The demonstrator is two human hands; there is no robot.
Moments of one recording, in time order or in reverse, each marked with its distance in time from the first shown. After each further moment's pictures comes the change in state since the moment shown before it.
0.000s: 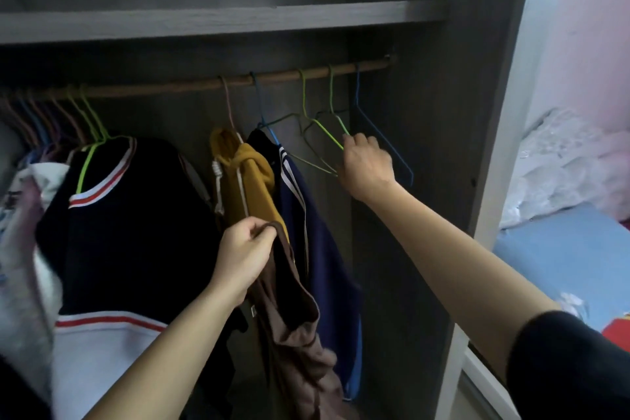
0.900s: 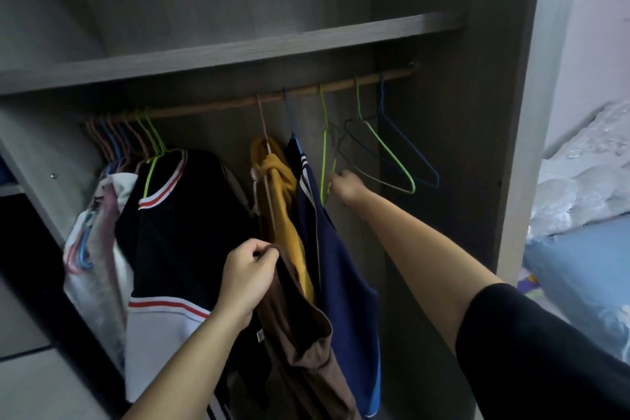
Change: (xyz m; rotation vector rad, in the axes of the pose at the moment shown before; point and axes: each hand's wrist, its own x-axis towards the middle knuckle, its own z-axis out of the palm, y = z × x) left_hand -0.056 0.010 -0.045 0.083 0.100 -0.057; right_hand 0.012 -0.059 0.040 0.982 -0.463 0.387
